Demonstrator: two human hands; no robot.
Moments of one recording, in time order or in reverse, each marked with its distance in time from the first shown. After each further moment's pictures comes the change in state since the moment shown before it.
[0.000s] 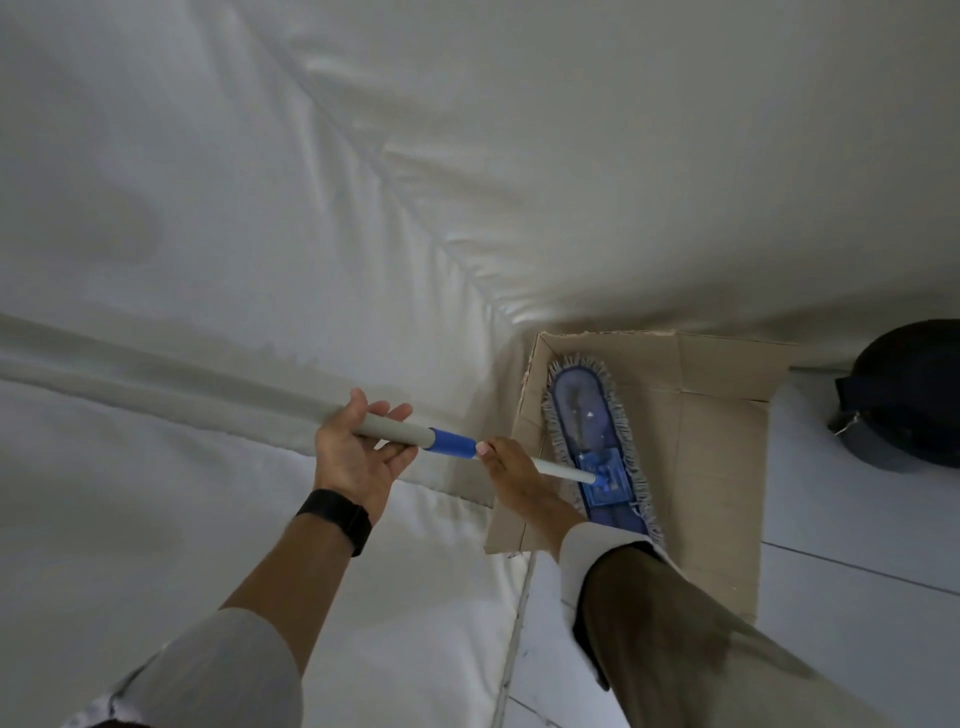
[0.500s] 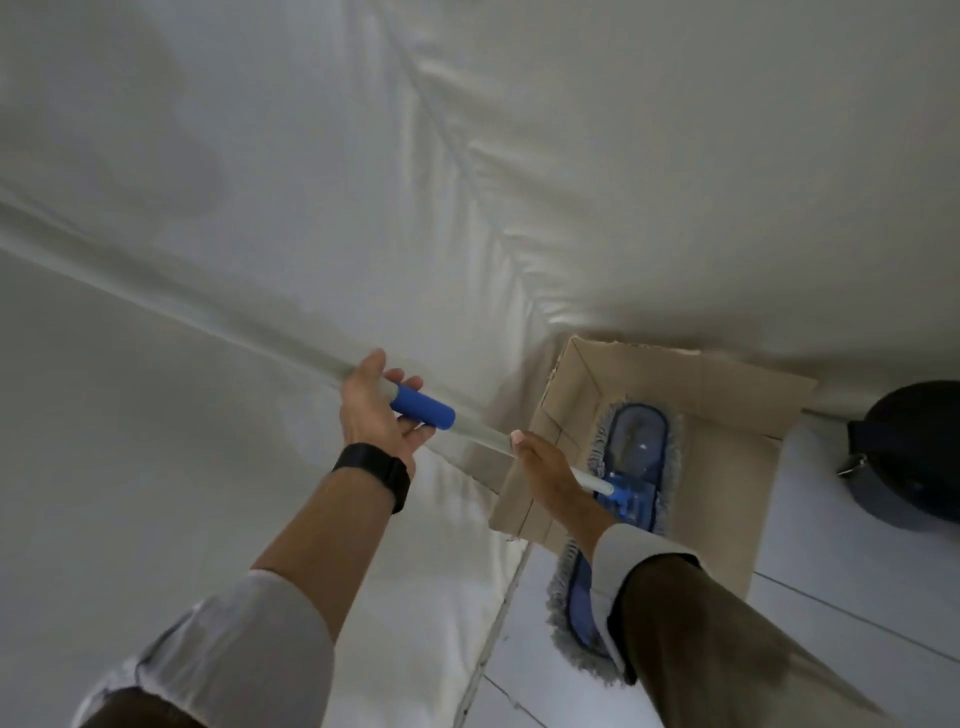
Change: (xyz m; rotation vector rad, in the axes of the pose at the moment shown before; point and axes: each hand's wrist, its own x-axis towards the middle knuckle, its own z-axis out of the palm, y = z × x) left_hand -0.106 0.007 -0.011 -0.135 0.203 0.078; right_hand -0.088 -0.020 -0.016 0.104 -0.009 -0.056
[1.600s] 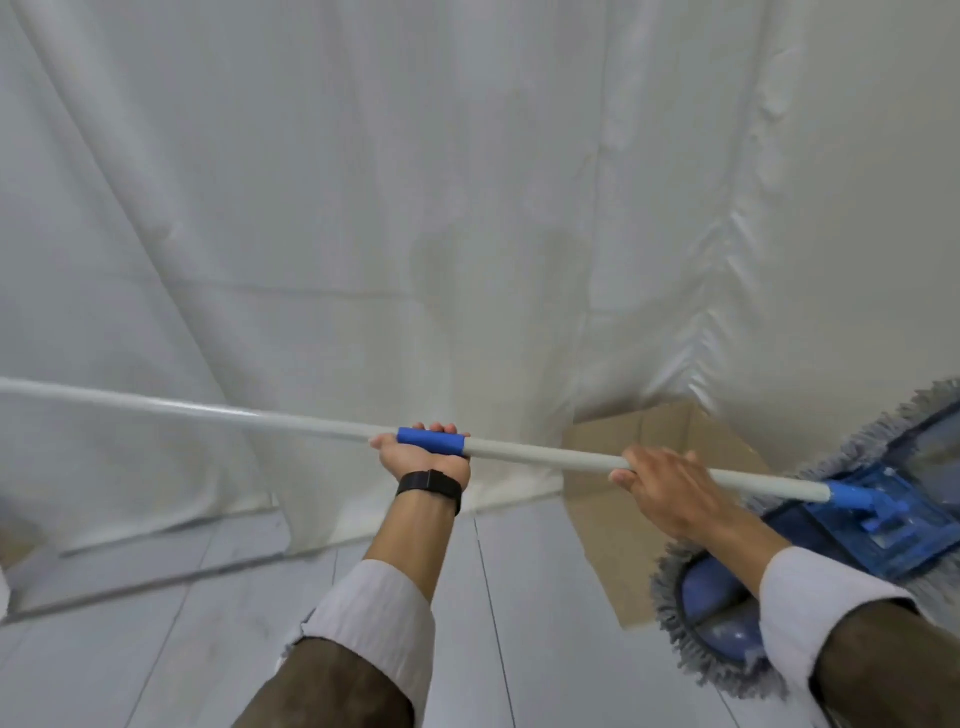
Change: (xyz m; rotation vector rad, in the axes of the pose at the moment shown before) left_hand -0.693 -0.307 -0.245 -1.462 0.400 0.196; right_hand -0.627 -0.095 -0.253 -1.458 -0.483 -1.002
